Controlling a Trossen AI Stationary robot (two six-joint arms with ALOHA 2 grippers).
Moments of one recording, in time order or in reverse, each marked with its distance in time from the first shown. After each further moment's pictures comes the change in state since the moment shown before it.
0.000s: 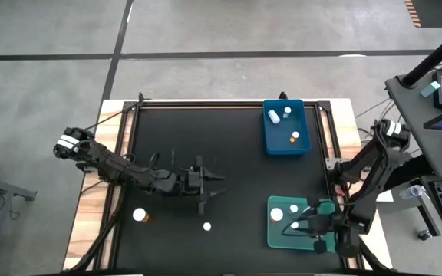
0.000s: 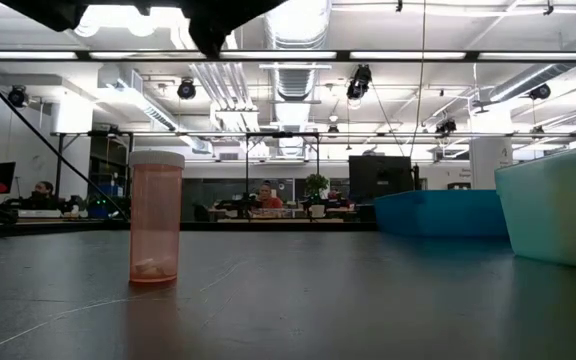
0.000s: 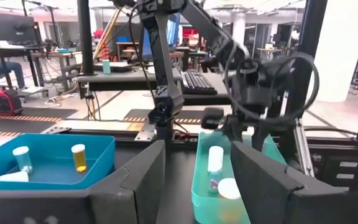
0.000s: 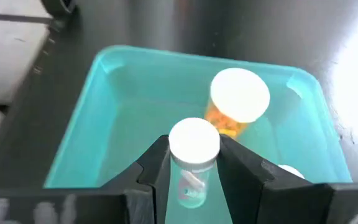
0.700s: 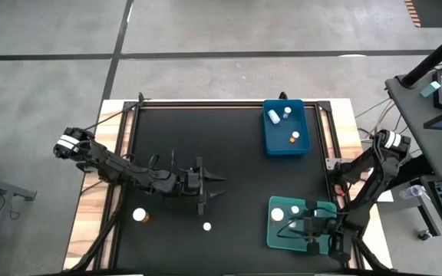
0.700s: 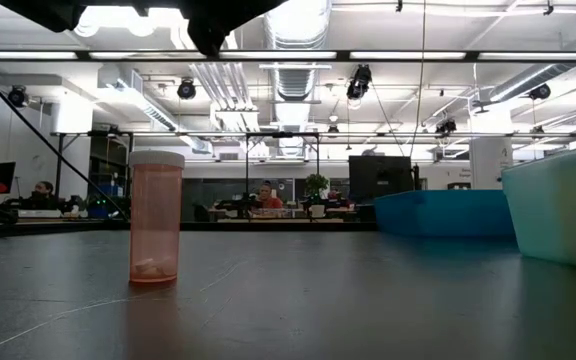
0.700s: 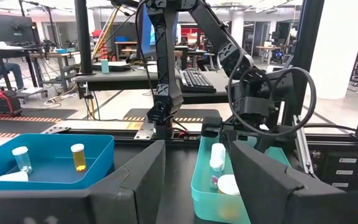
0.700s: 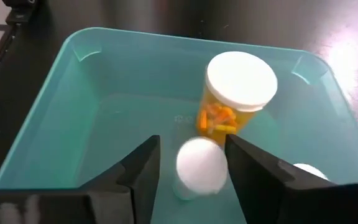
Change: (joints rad) left arm -0.005 0.000 -0.006 0.003 0.000 0.010; right arm -0.002 0.138 0.000 0.046 0.057 0.116
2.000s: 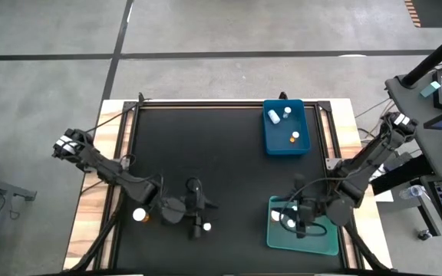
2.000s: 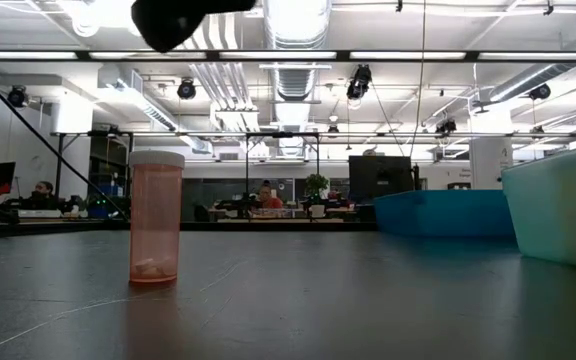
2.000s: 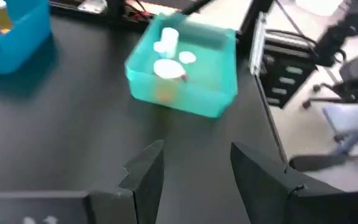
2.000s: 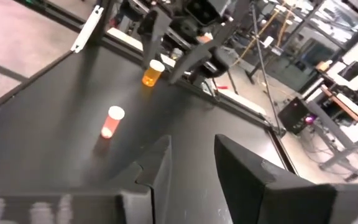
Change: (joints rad) left arm -0.188 0.001 0.261 -0.792 0.003 -0.456; right arm -0.348 -0.351 0.040 0.478 -0.014 -1.274
